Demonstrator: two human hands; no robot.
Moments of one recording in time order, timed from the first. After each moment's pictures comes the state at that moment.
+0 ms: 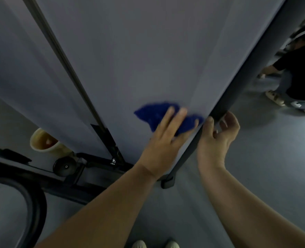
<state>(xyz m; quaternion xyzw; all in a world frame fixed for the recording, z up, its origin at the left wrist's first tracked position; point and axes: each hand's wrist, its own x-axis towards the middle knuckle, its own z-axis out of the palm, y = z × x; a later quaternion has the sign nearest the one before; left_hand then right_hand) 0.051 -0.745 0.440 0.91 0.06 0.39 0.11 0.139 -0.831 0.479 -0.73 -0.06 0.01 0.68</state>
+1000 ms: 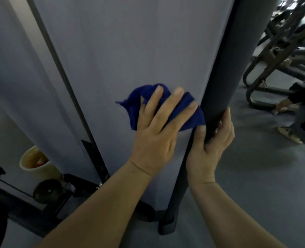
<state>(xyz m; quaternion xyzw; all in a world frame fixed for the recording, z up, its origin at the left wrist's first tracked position) 0.099 -0.737 0.417 0.82 0.07 0.57 -0.02 0.177 -0.823 0.389 -0.66 -0.25 -0.16 0.69</state>
